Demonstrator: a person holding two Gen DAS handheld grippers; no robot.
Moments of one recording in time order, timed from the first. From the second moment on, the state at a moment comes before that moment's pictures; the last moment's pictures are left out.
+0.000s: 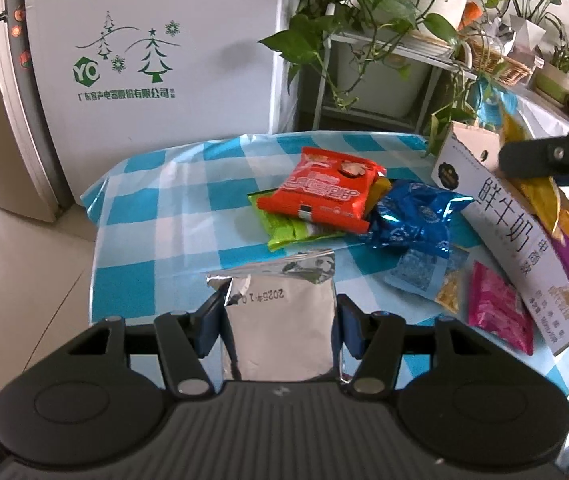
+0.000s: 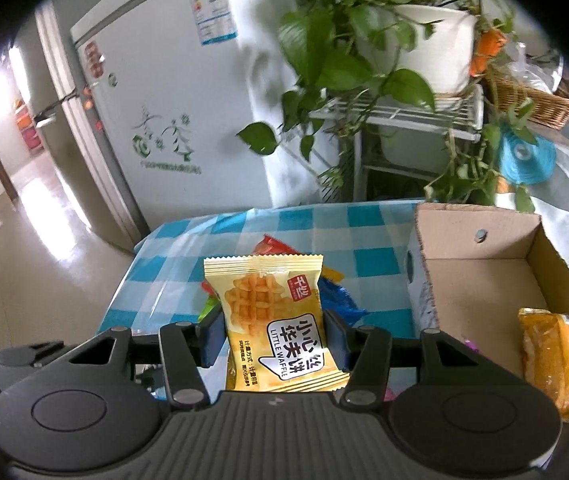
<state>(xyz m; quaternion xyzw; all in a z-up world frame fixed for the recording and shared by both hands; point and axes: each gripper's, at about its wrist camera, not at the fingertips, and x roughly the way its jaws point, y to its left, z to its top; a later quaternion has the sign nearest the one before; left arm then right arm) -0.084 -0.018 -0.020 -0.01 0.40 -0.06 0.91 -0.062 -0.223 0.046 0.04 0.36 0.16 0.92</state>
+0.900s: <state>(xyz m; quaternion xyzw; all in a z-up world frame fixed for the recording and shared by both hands) -0.052 -0.149 0.043 -0.03 0.35 -0.19 0.92 -0.053 -0.376 0.074 0.20 0.29 0.02 0.93</state>
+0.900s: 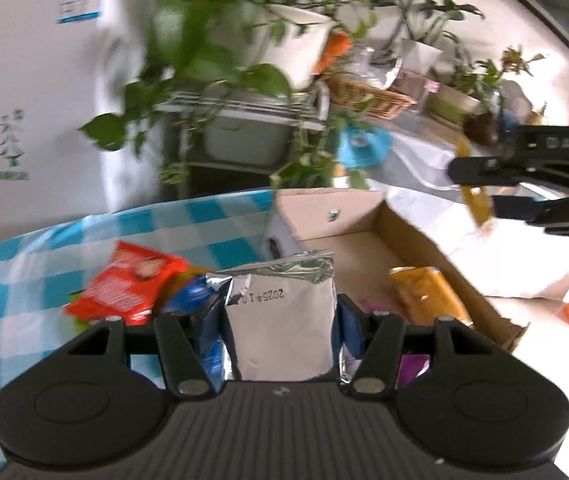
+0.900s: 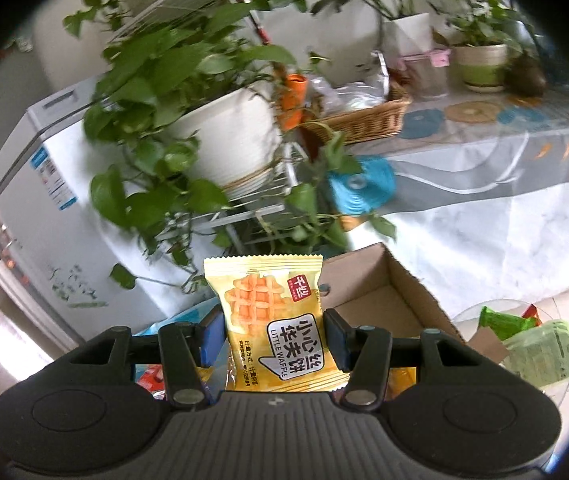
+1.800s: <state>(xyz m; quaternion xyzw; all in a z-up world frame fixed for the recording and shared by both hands) -0.002 -0.235 0.043 -0.02 0.37 -0.24 0.90 -0.040 -0.412 0.060 0.28 0.31 -0.05 0.91</state>
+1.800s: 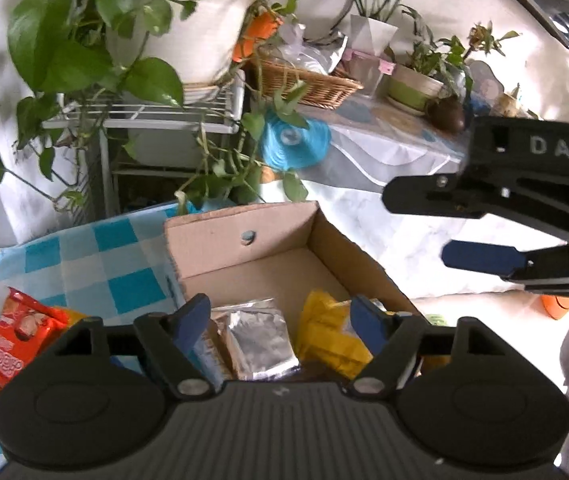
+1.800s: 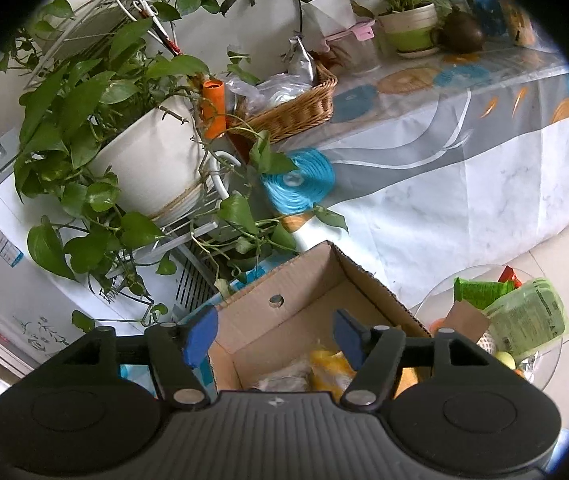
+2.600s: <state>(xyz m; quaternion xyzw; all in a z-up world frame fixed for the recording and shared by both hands) 0.018 -0.148 0.047 0.00 0.38 -0.15 0.91 -0.027 -0.379 0.062 0.25 0.31 -0.04 0.92</state>
